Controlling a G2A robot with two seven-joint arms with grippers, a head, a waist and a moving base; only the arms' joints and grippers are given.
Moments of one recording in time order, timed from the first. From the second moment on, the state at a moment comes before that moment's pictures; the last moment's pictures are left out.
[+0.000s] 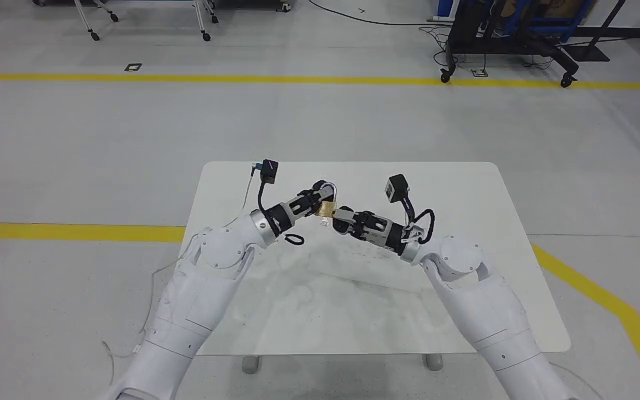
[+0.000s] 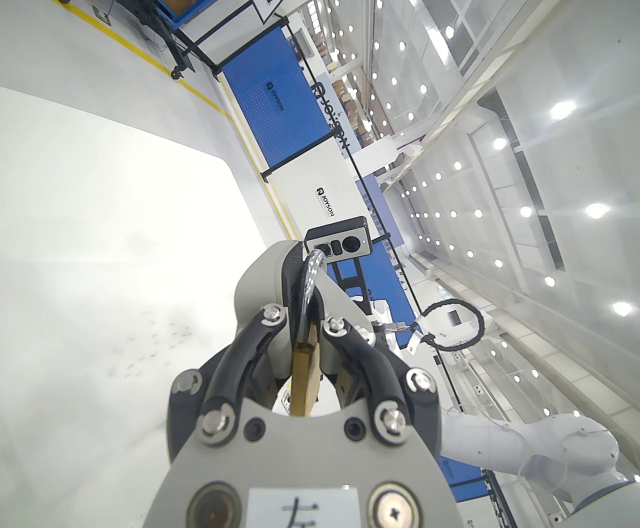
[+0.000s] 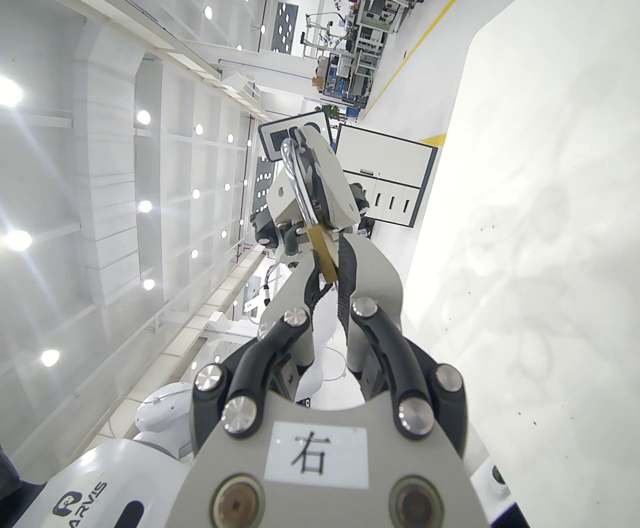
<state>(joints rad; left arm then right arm) 1.04 -1.32 -1.09 -1.31 -0.10 -0.31 -0.63 -1.23 -1.22 1.20 -1.46 0.33 -0.13 0.82</state>
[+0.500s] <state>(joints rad) 1.03 -1.32 -1.09 -1.29 -0.14 -0.27 -0.64 -1.23 -1.21 1.21 -1.46 0.36 -0.14 0.87</state>
